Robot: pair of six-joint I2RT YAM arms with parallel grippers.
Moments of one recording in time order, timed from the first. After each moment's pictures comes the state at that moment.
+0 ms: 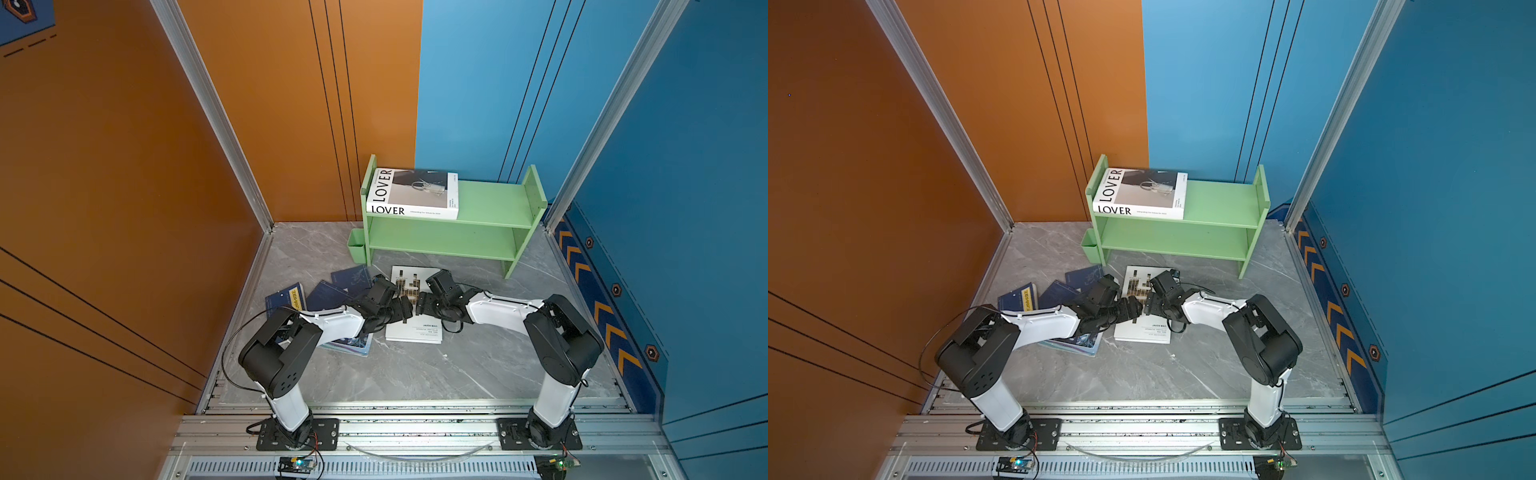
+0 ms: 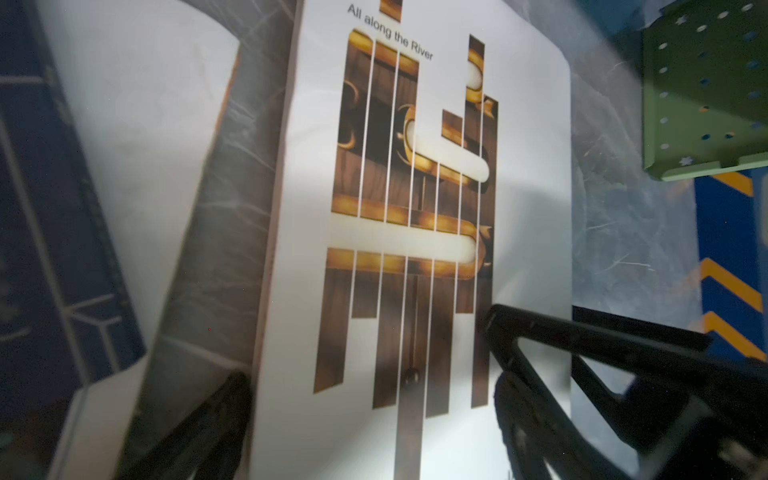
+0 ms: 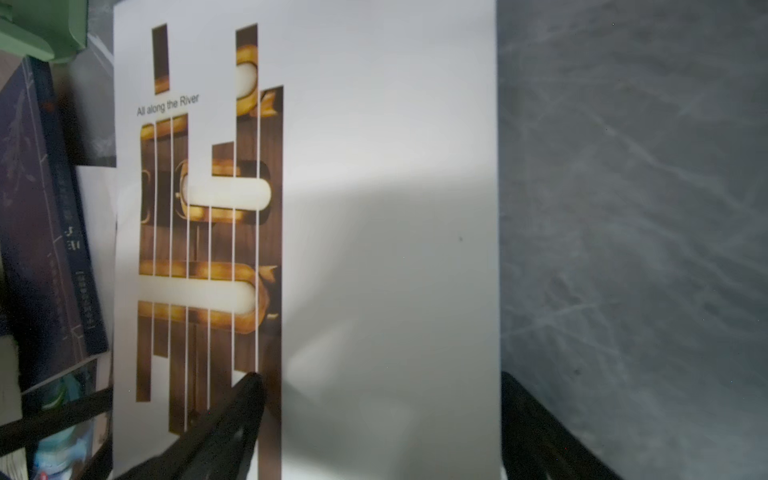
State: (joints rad) left arm -0.62 1.71 0.83 0.09 0.09 -0.87; right arm 0.64 1.82 1.04 -0.22 0.06 0.79
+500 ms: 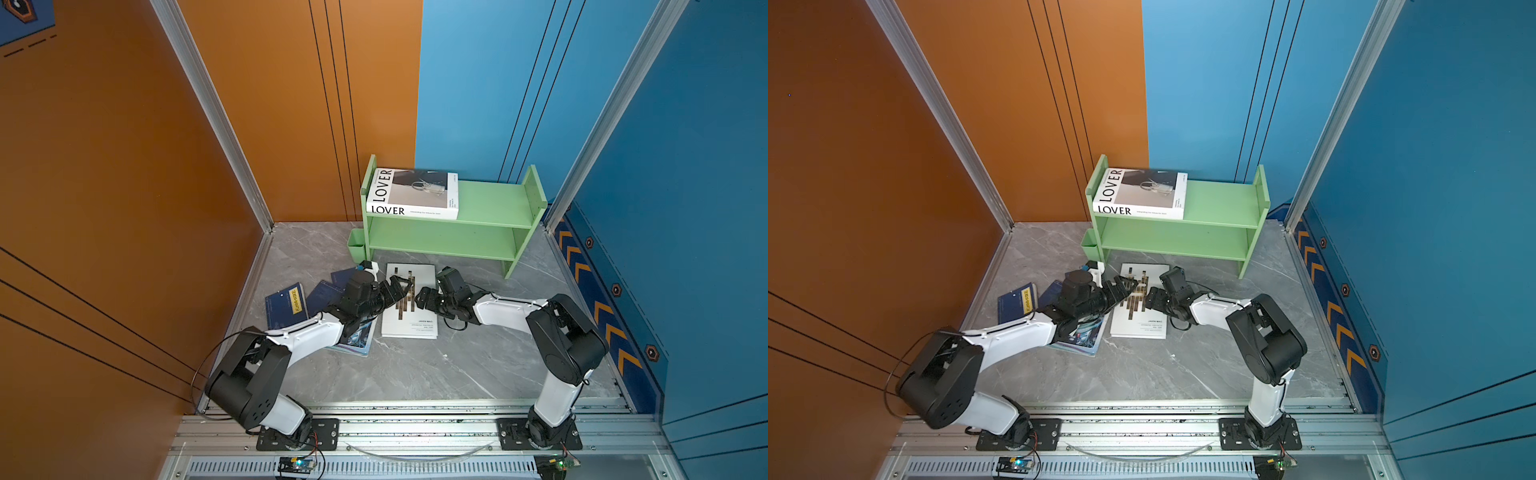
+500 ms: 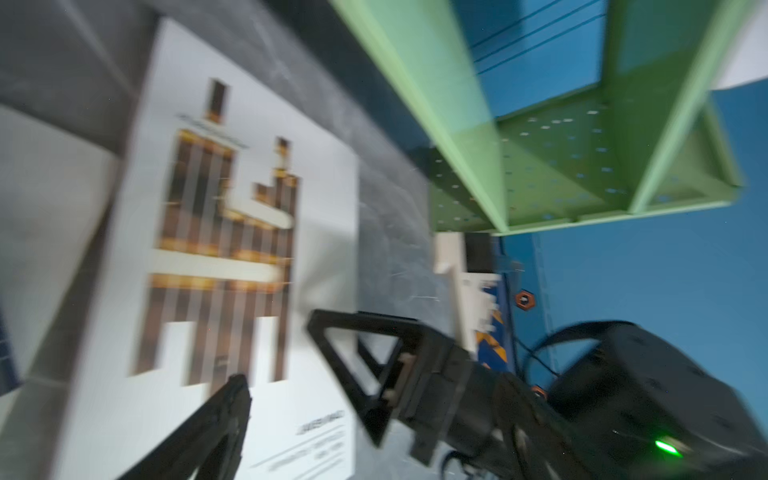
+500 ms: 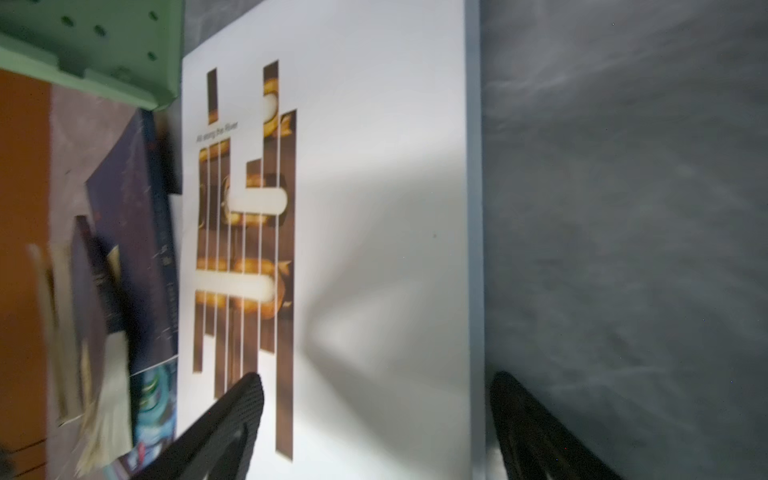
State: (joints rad) left arm -0.54 1.44 0.74 0.34 0.27 -1.05; right arm 0.60 1.81 0.97 -0.01 -0.12 0.81
